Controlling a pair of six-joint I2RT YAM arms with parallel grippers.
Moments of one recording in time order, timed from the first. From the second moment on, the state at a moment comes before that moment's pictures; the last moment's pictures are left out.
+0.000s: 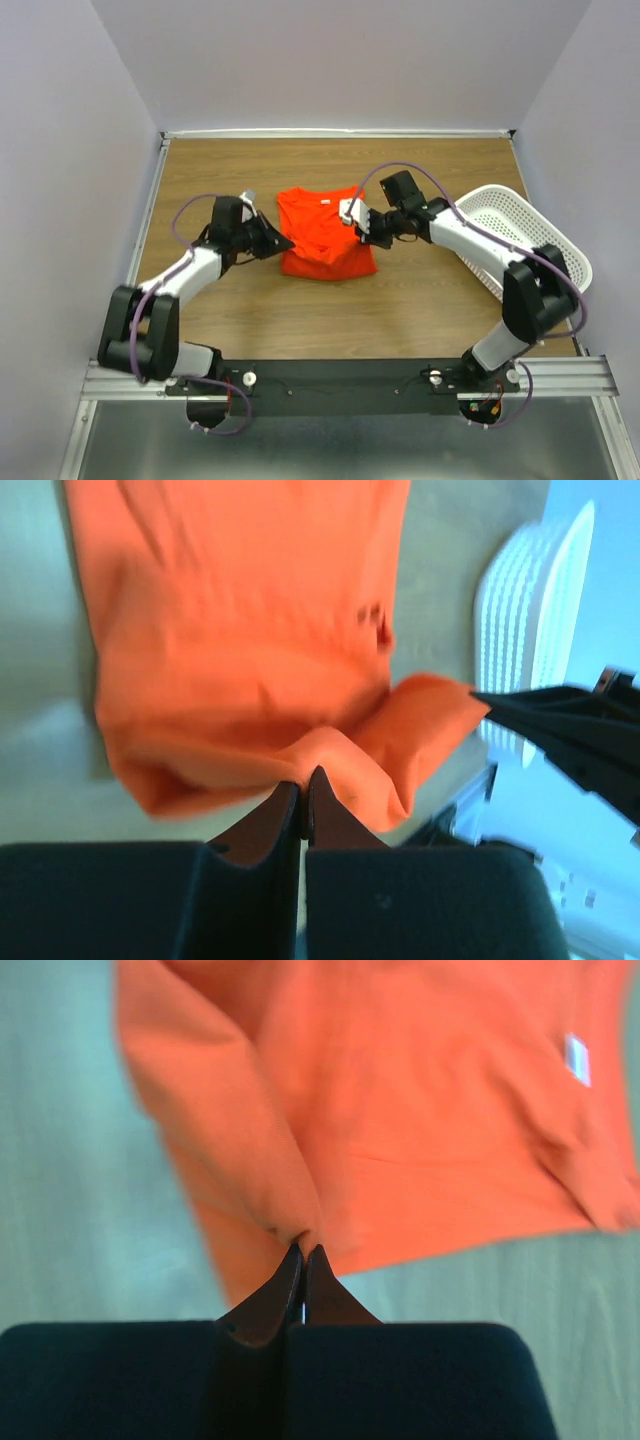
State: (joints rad) left arm -0.24 1.27 0.62 -0.02 0.51 -0.85; right arm 0.55 1.55 1.11 -0.52 -0.54 -0.91
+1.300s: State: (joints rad) left arm -0.04 1.90 1.26 0.18 0.61 -0.78; right arm 0.42 2.00 1.54 -0.08 -0.40 -0.62
